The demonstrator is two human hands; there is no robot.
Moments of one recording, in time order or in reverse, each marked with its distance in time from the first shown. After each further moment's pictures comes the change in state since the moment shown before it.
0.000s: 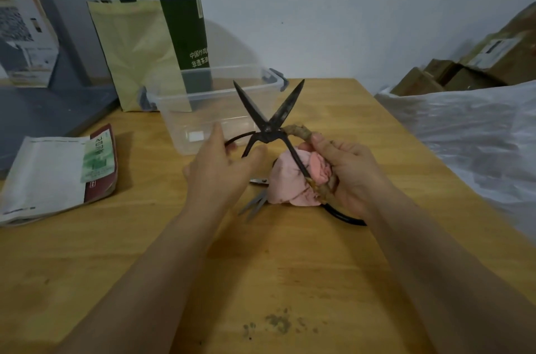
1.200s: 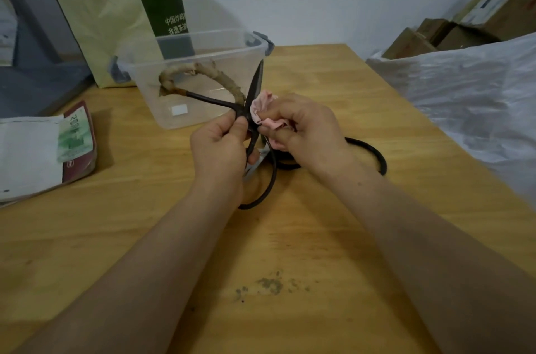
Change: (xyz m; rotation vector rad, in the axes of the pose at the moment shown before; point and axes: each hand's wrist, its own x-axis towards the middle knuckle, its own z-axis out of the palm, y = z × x) left_hand -0.018 0.003 0.029 -0.827 -0.006 -0.167; right_hand 0.009 0.022 0.013 -1.098 -0.039 -0.799
